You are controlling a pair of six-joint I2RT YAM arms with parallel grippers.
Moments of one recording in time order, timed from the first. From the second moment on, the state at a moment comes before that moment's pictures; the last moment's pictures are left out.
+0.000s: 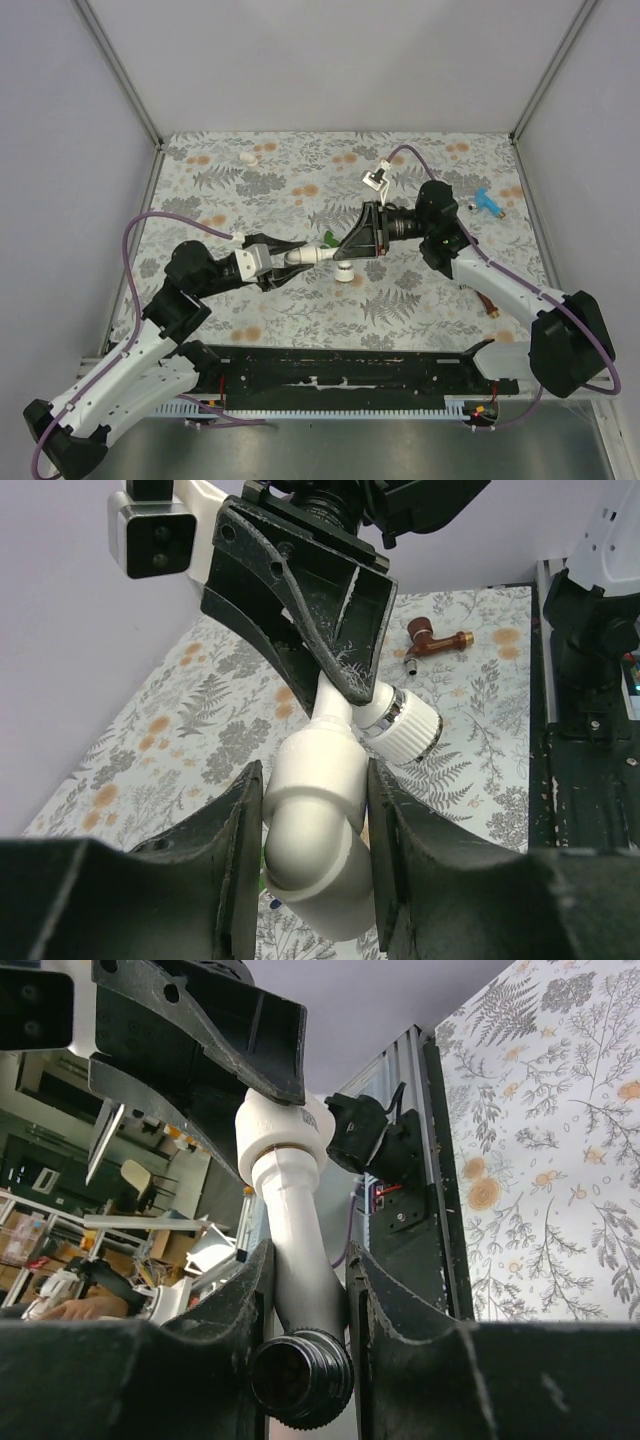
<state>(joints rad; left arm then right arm) -0.67 0.67 0.66 0.08 0.63 0.25 0.51 1.31 0.85 0.47 -1.15 0.84</state>
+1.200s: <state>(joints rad) -0.69 0.63 0.62 0.14 0.42 0.31 0.56 1.15 0.68 0.57 -0.87 0.95</state>
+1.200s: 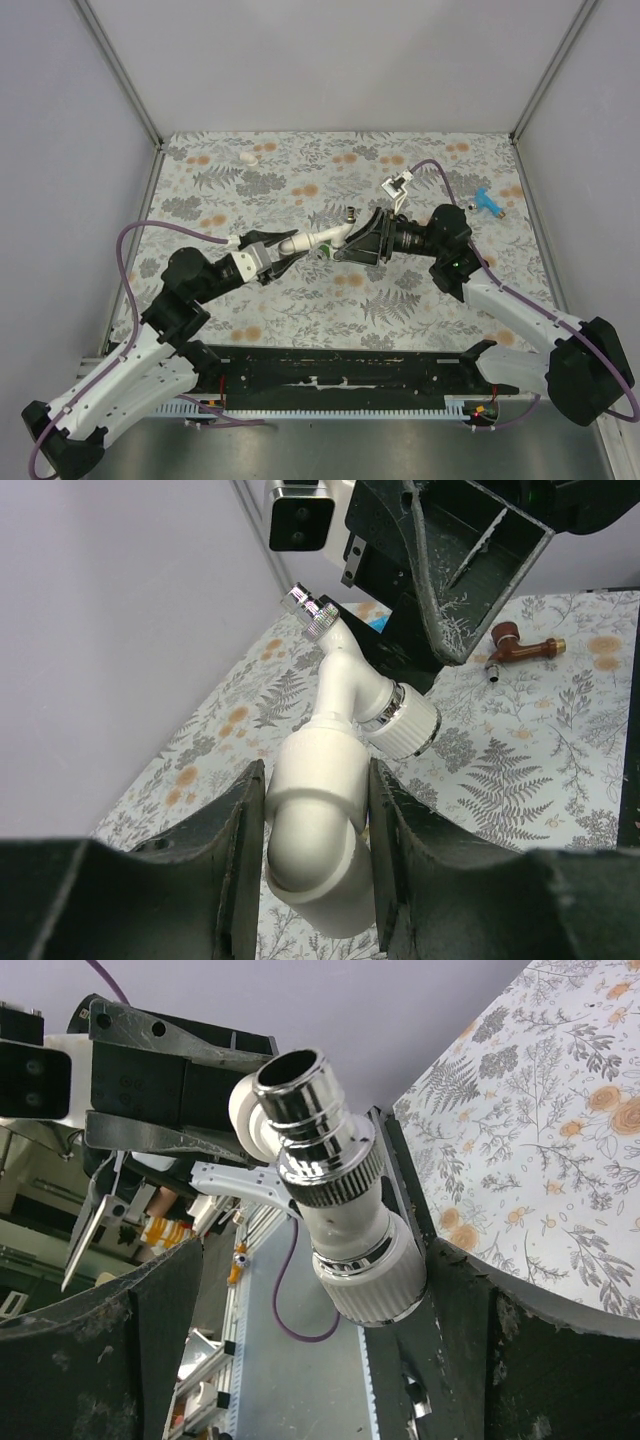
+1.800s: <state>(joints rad) -0.72 0.64 0.68 0.03 0.39 0.41 0.55 1.07 0.74 0.42 -0.83 0.76</state>
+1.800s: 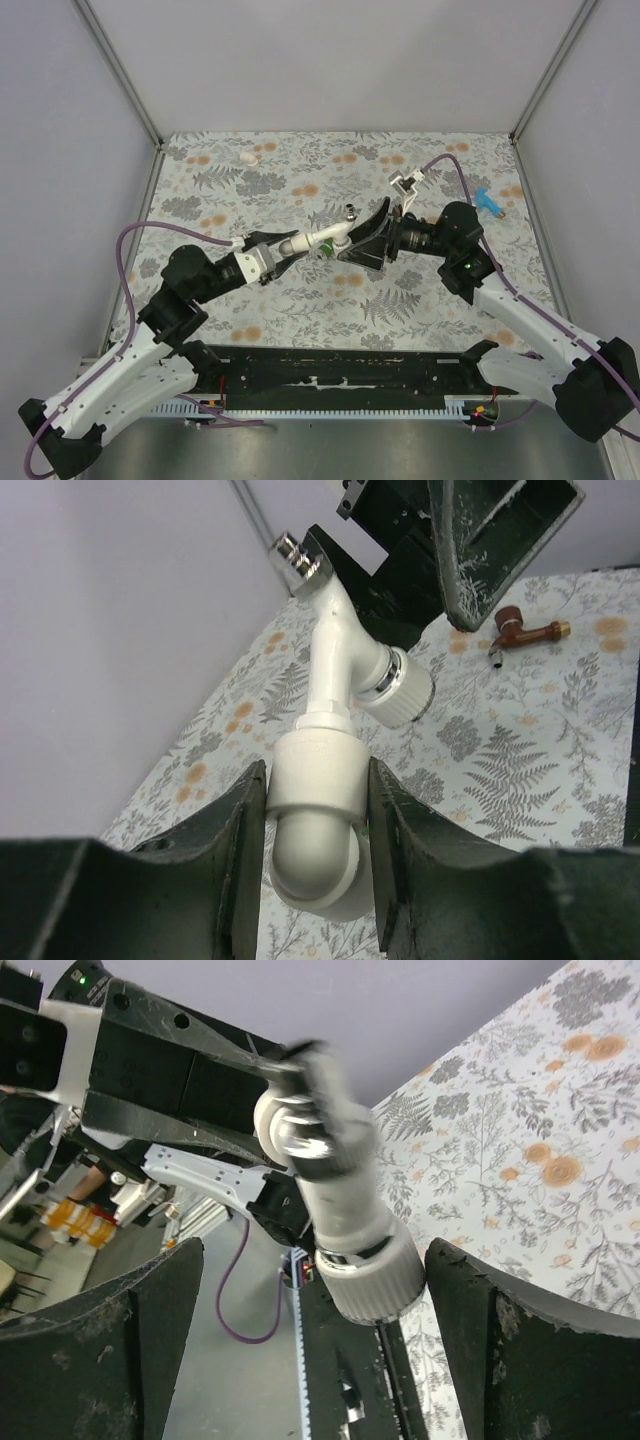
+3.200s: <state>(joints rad) -0.72 0.70 0.65 0.10 -0.10 0.23 0.19 1.46 0.79 0.35 -0.74 0.69</state>
